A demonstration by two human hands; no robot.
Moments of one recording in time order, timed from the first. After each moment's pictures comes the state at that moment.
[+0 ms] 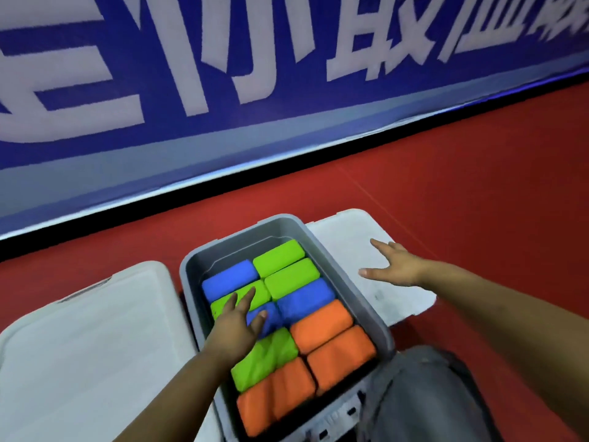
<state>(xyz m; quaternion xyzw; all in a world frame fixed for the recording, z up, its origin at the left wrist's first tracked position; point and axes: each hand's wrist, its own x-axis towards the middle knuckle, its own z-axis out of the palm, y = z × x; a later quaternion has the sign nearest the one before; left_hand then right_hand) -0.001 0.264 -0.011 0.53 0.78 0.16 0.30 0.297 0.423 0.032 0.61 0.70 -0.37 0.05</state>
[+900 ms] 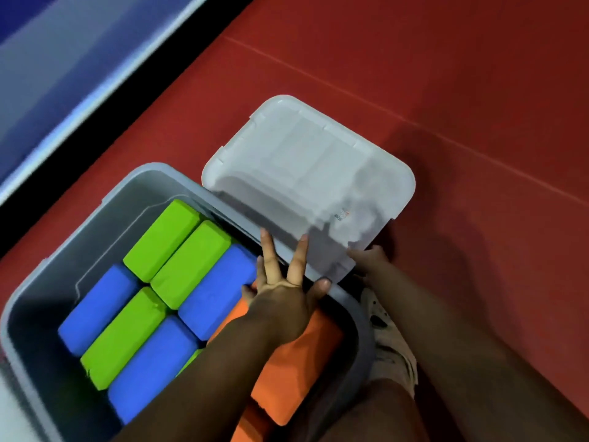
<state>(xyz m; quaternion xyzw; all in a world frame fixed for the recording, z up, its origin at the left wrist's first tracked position) 0.202 0.418 -0.150 0.68 0.64 -0.17 0.32 0.358 0.456 -0.309 0.74 0.03 -0.61 -0.28</state>
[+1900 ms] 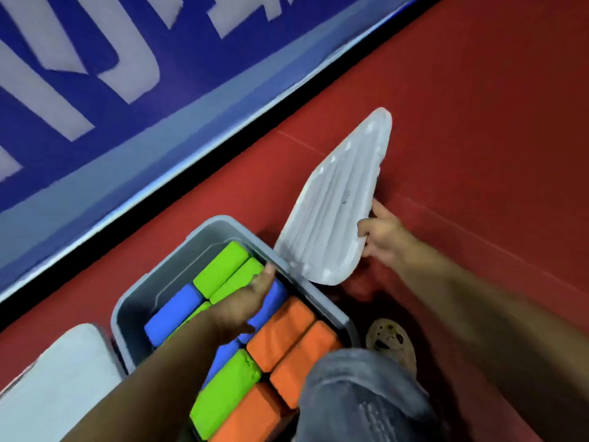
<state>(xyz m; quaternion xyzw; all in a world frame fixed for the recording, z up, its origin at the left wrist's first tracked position) 0.132 0.397 -0.012 0.49 0.68 0.04 0.54 0.384 0.463 -0.039 0.50 0.25 -0.69 -0.47</state>
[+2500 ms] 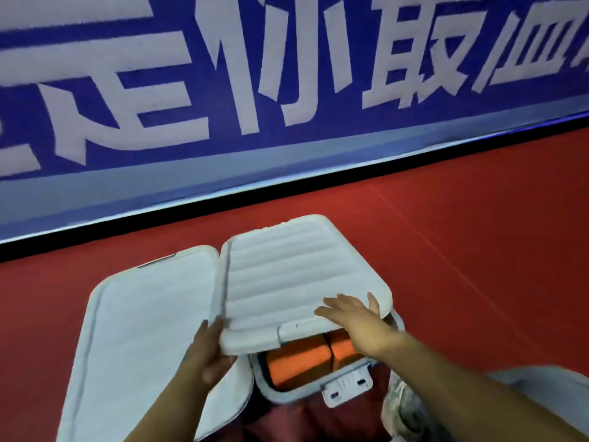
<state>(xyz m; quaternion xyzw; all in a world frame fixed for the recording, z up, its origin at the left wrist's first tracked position) -0.025 0.125 0.011 0.00 0.53 0.64 0.56 0.239 0.253 0.020 0.39 0.90 -0.19 0.07</state>
